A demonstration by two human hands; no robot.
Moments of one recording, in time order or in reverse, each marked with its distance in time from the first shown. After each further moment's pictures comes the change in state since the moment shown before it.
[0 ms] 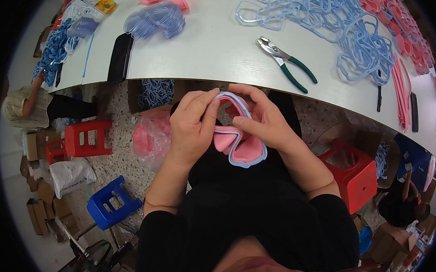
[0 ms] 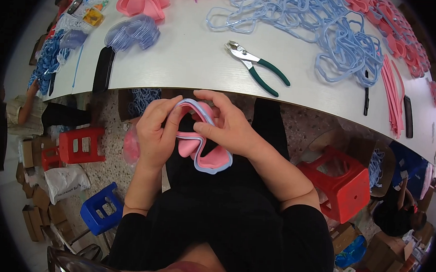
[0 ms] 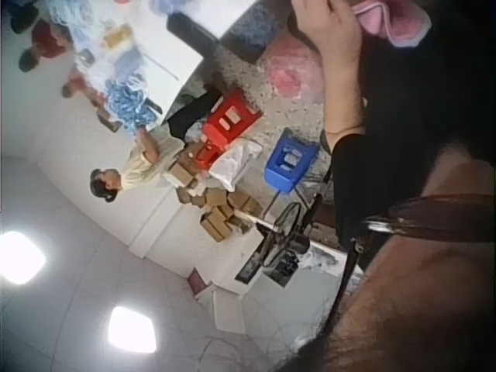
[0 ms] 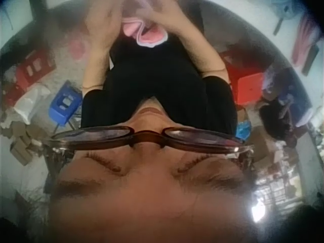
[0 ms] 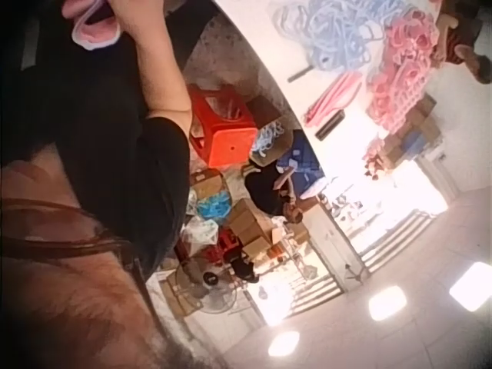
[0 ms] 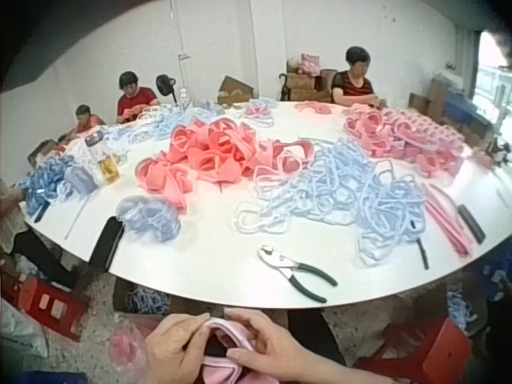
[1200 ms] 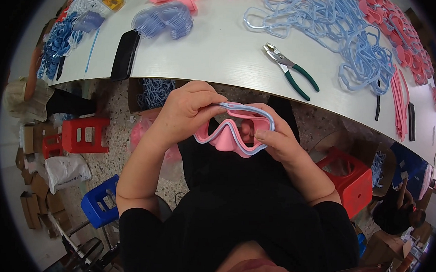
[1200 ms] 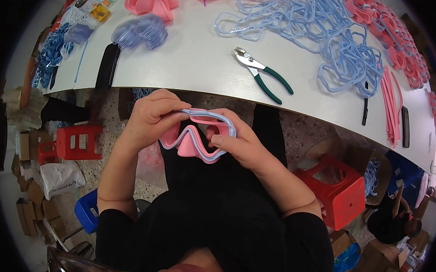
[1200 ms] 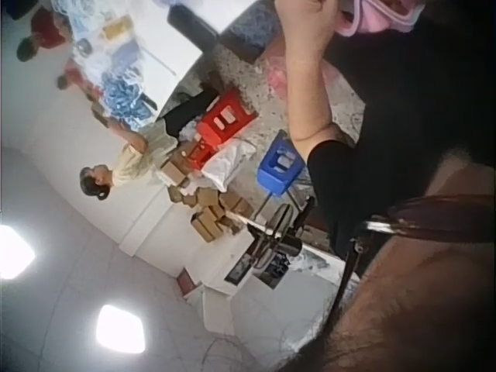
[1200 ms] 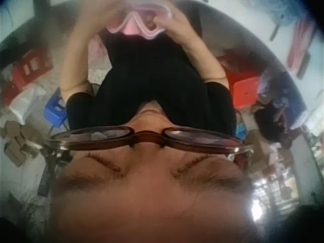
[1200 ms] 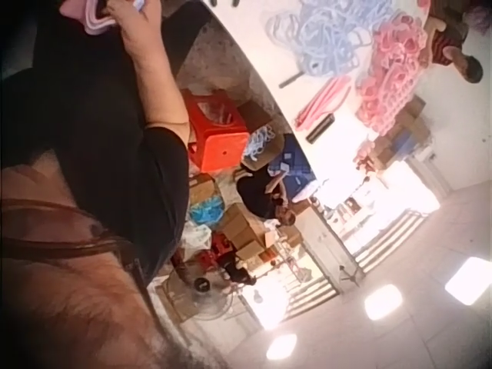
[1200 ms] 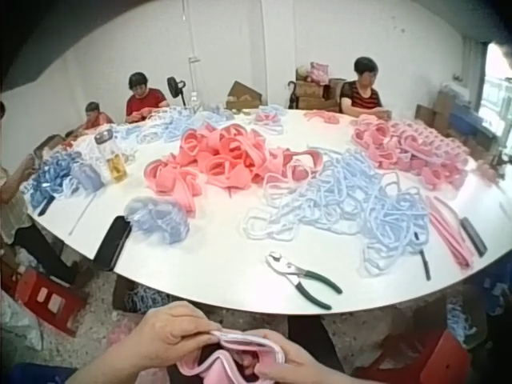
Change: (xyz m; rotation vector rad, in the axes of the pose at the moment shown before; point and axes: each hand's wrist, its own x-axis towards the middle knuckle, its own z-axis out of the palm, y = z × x) left_hand 0.039 -0.018 -0.038 -0.027 -0.362 0.131; right_hand -0.025 -0.012 -0.010 0.142 -0.109 0.176
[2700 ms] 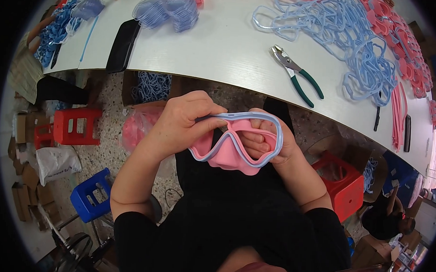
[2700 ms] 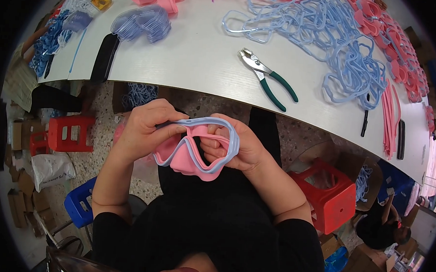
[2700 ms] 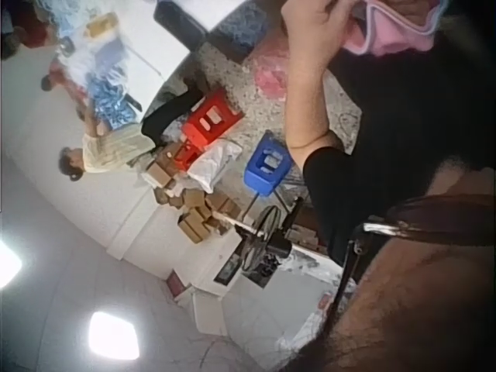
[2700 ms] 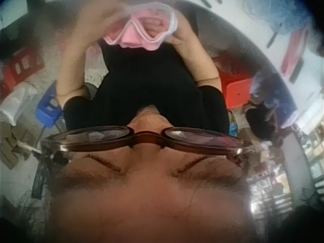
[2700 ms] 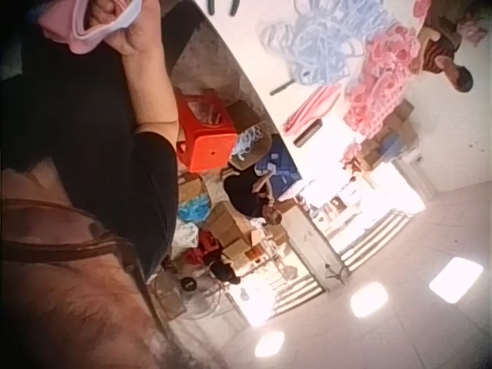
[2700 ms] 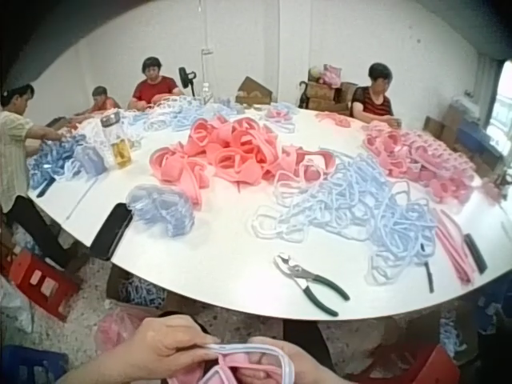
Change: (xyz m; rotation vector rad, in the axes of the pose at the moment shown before) left_hand -0.018 0.006 0.000 -0.182 0.000 -0.107; right_hand 0.028 0.020 -0.012 0.773 -0.415 0.083
